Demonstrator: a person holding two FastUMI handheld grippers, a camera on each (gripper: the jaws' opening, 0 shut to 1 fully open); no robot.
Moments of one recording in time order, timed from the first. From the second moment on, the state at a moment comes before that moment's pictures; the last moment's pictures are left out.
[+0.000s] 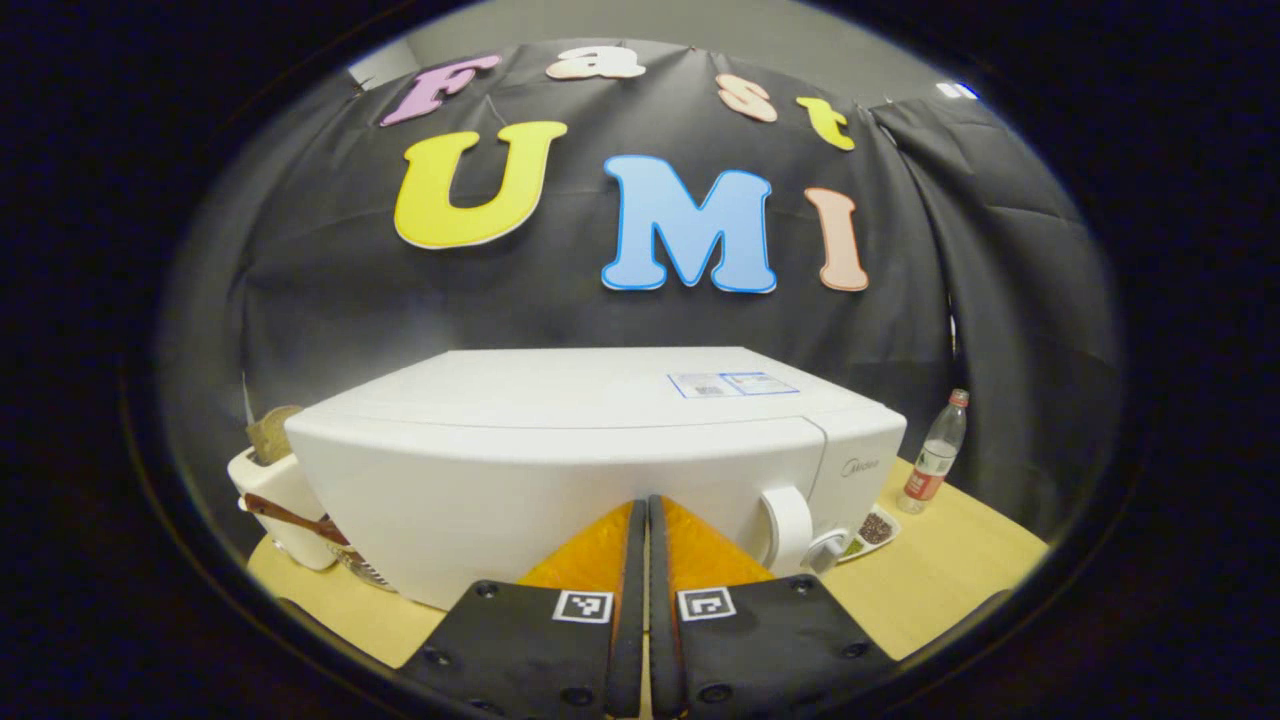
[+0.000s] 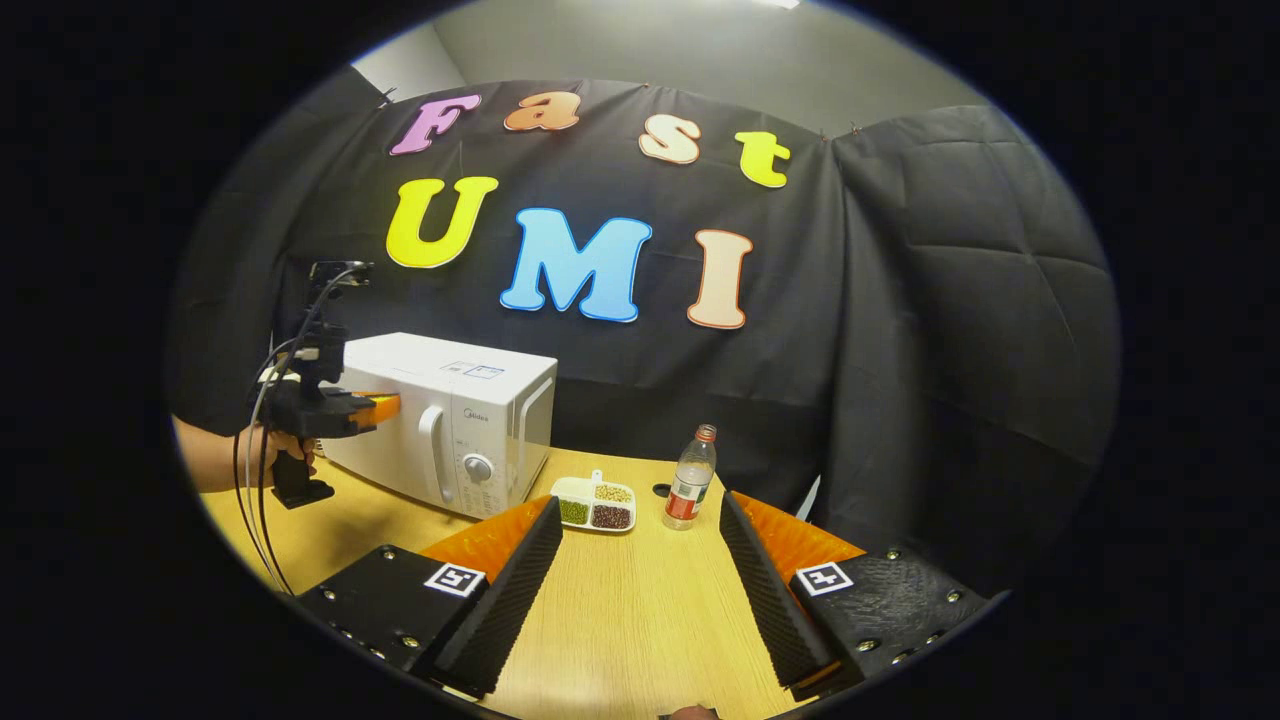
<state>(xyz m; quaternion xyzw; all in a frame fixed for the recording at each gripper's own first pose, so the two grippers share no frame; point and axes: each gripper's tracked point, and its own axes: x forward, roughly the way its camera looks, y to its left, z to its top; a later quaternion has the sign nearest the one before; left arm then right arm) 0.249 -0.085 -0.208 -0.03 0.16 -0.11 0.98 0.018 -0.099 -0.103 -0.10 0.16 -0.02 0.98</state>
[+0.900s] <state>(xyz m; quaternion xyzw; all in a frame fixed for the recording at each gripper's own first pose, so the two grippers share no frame) 0.083 -0.053 -0.066 0.02 0.08 -0.05 1.00 0.010 -0.073 -0.056 -0.03 0.09 0.06 0.99</state>
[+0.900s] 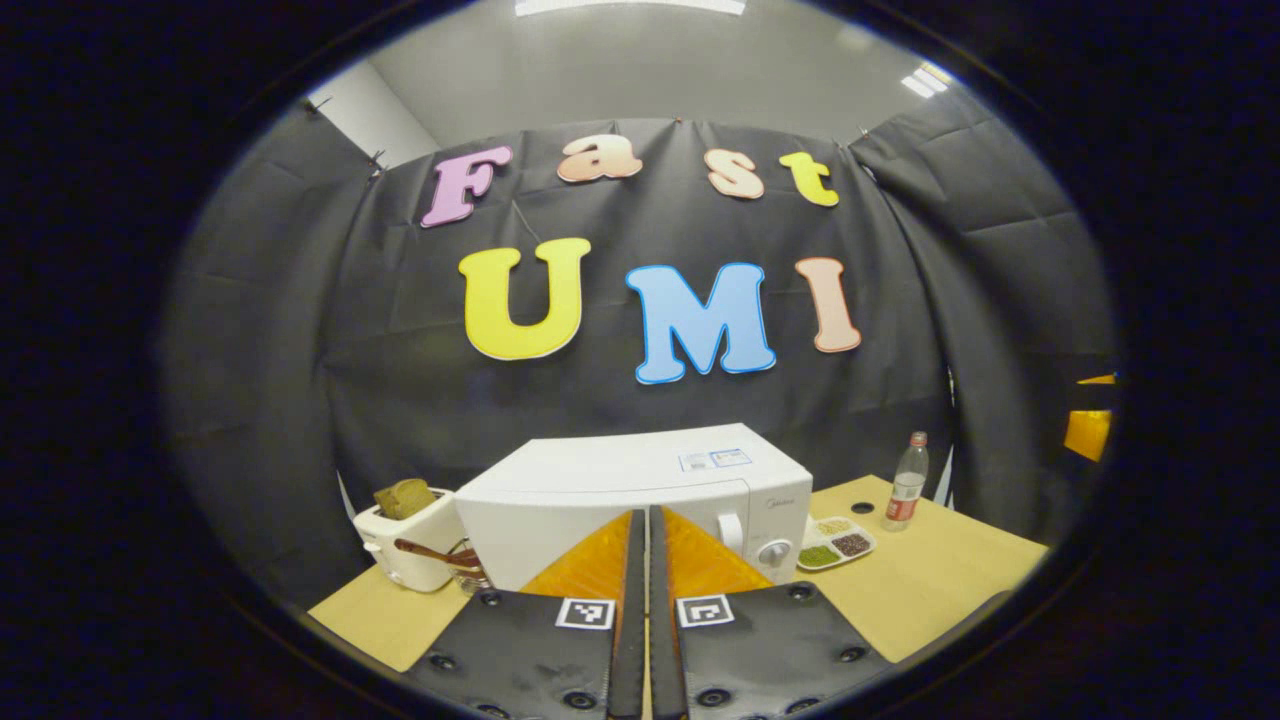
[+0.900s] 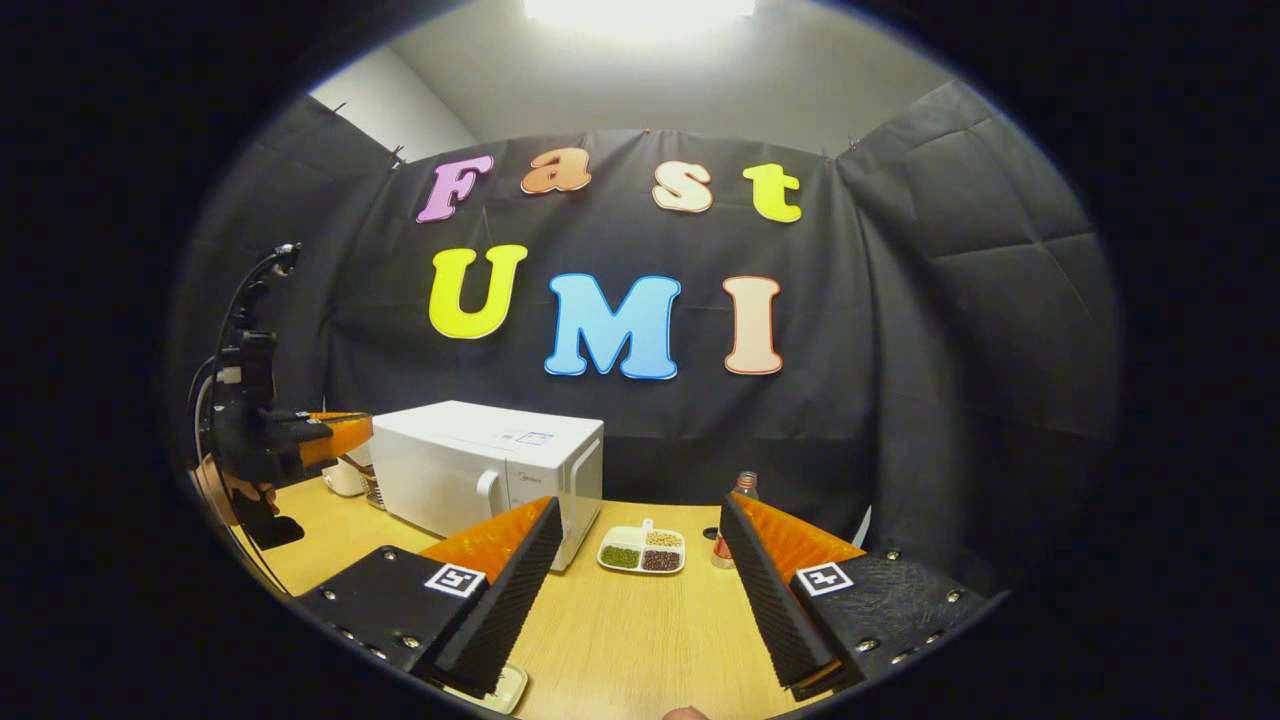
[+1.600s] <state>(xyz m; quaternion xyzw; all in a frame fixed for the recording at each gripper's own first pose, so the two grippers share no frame) -0.046 0.029 -0.018 -0.01 0.04 -0.01 1.00 -0.053 -0.011 -0.026 -0.04 0.06 0.06 1.00</state>
